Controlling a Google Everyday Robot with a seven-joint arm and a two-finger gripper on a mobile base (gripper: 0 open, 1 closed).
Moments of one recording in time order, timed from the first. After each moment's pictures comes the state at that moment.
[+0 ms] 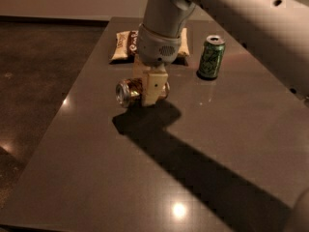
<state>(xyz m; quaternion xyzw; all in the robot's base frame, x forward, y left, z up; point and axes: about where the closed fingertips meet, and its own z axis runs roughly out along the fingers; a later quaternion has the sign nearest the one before) 0.522 0.018 0.897 -0.82 0.55 0.12 0.09</state>
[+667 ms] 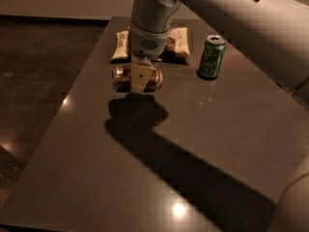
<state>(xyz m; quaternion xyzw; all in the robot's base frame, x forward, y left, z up) 0.563 0.037 0.902 -0.73 0.67 0.06 0.12</state>
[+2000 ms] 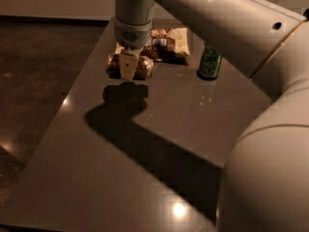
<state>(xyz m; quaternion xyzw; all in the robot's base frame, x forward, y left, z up) 0.615 0.057 0.903 -0.66 0.74 0.00 0.12</state>
